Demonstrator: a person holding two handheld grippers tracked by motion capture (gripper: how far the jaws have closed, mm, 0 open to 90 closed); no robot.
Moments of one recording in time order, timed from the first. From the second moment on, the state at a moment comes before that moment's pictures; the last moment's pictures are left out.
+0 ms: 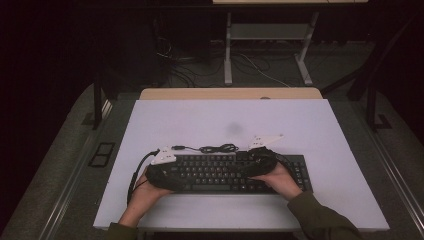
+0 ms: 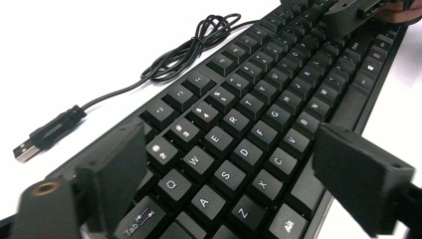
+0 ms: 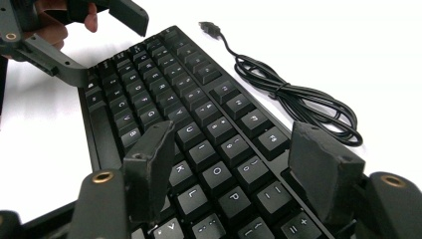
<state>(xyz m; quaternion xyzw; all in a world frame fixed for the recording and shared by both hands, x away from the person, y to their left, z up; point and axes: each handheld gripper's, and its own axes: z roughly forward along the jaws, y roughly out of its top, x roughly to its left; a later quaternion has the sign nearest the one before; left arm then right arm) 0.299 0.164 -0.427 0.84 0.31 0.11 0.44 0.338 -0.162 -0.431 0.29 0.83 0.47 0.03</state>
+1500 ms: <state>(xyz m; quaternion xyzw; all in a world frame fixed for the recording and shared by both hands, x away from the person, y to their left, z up) 0.305 0.161 -0.434 0.86 0.30 0.08 0.41 0.339 -0.164 -0.432 0.29 0.83 0.47 0.04</state>
